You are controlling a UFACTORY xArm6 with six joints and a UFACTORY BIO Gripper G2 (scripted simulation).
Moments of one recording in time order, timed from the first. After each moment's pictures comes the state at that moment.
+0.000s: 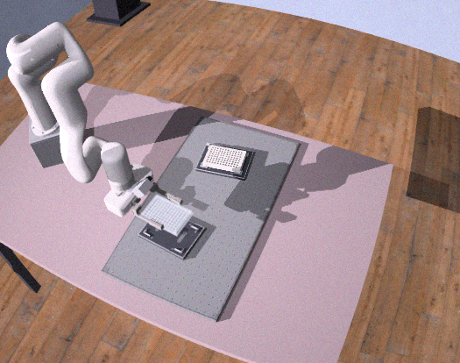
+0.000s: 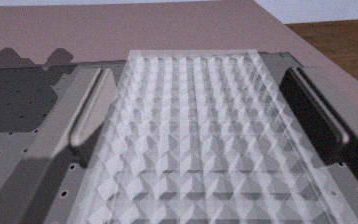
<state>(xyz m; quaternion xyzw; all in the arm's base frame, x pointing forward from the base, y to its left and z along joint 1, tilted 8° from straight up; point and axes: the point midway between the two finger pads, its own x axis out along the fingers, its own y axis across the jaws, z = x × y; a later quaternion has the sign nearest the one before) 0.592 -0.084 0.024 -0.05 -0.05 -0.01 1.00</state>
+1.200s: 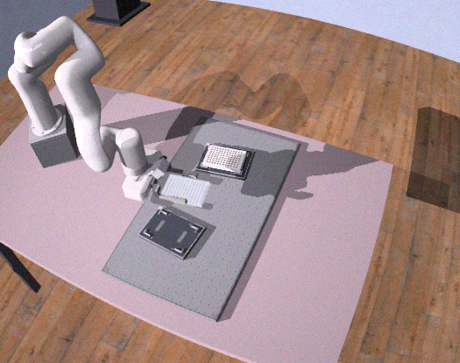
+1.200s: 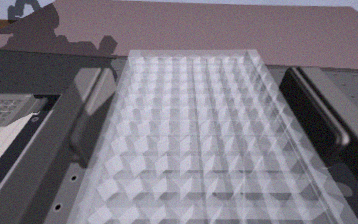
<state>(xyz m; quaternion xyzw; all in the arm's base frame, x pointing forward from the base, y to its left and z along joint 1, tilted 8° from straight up) 0.593 0.014 0.015 -0.05 -0.04 0.11 0.99</state>
